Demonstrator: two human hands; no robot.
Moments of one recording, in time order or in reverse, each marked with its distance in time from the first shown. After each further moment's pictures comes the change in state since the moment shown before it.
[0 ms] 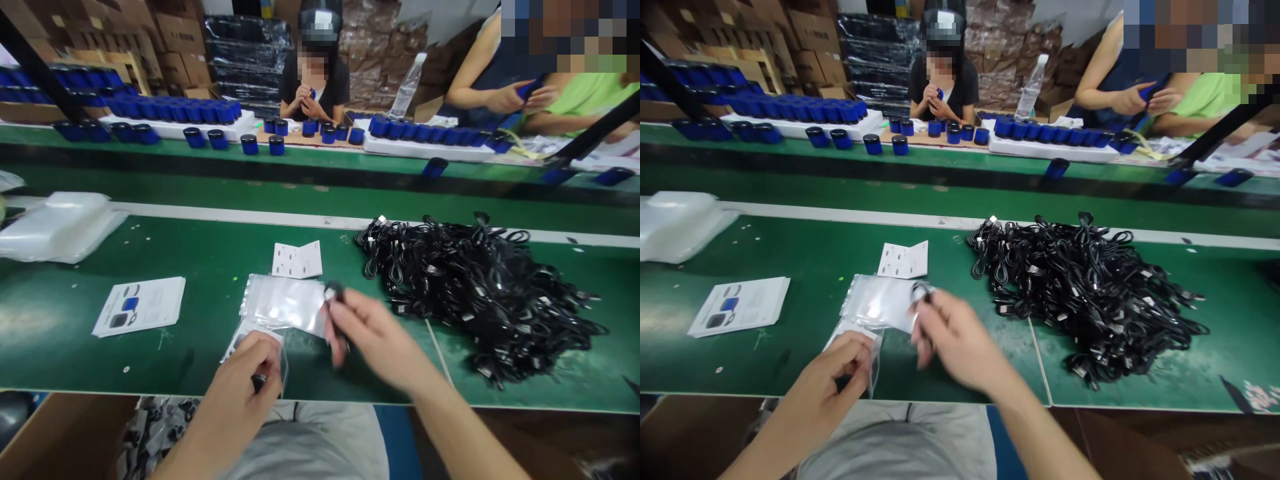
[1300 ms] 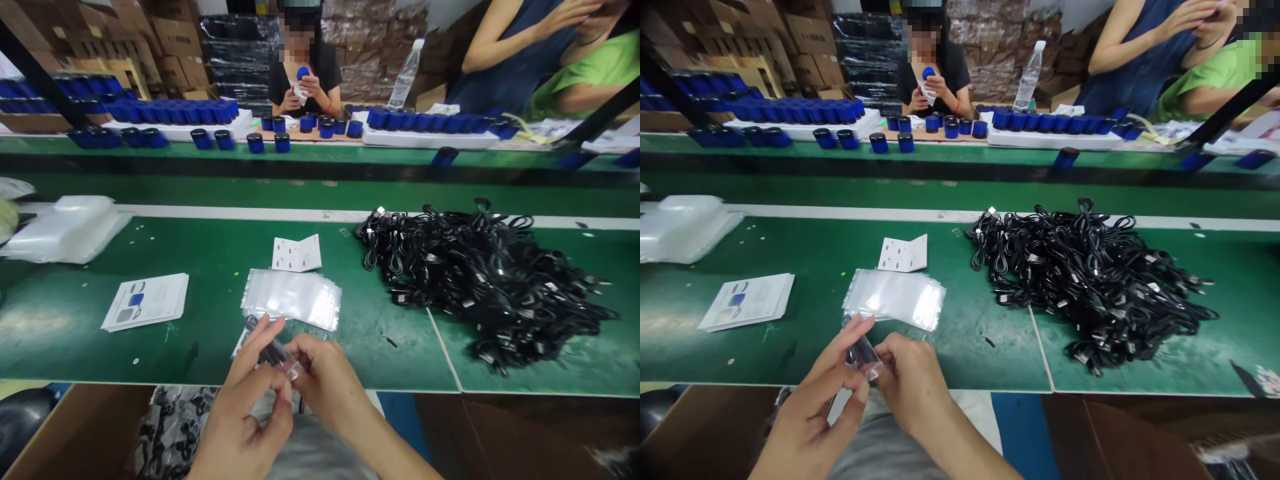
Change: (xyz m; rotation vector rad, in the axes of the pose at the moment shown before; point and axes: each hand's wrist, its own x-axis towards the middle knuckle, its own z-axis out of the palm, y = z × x) left_hand -0.032 0.019 0.013 -0.024 0.258 0.106; right_hand -0.022 -0.021 0.066 0.424 0.012 0.062
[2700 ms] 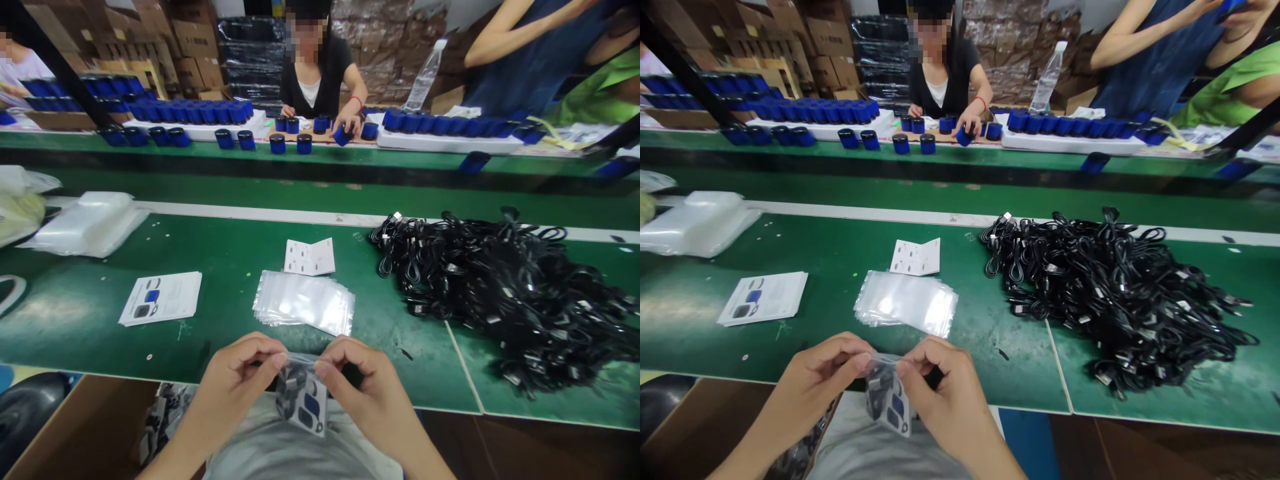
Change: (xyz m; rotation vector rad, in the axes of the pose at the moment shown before) left_hand 0.029 -0.026 -0.023 -0.249 -0.140 -0.263; right_hand -0.013 0.002 -0.021 0.164 0.107 -0.056
